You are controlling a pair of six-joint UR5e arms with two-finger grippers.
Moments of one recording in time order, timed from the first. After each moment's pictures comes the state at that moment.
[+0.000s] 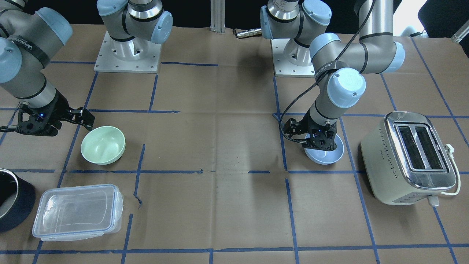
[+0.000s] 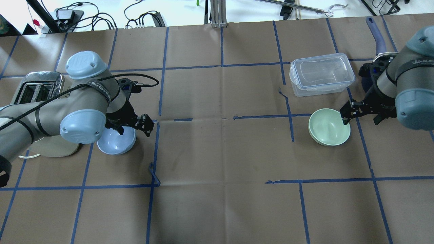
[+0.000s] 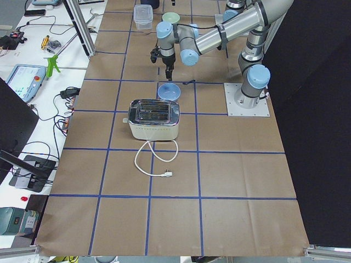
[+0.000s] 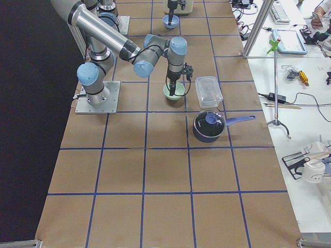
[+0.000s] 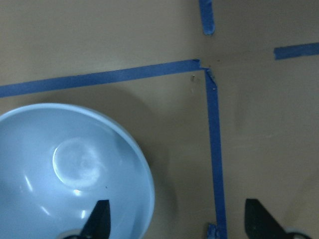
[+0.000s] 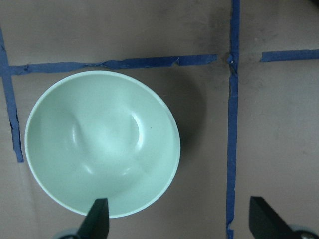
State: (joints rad) left arm -1.48 -1.76 -2.03 -1.04 1.57 0.22; right arm 1.21 -1.48 2.03 -2.05 -1.60 -0.32
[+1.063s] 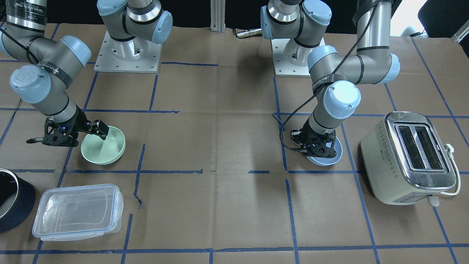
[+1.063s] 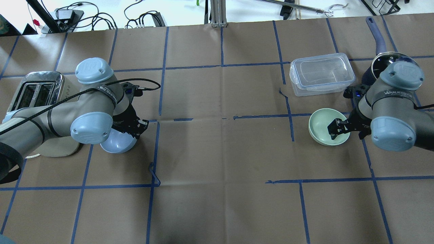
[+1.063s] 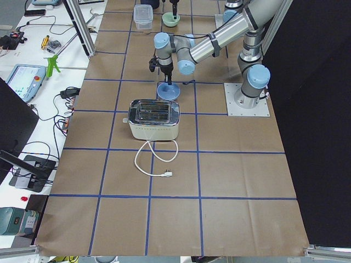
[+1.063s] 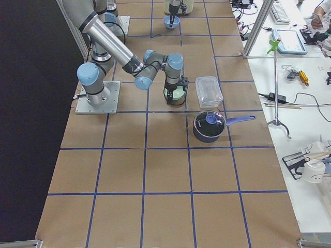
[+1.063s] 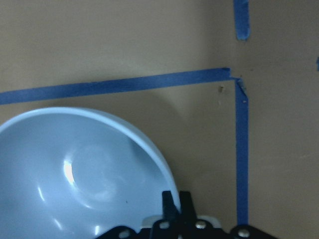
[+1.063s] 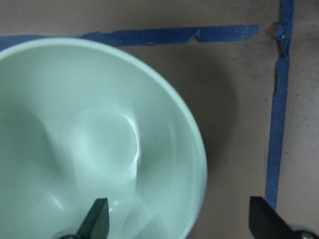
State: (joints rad) left arm -1.48 -1.81 -2.03 -1.00 1.63 0.18; right arm 1.21 -1.40 2.17 -2.28 -1.60 -0.32
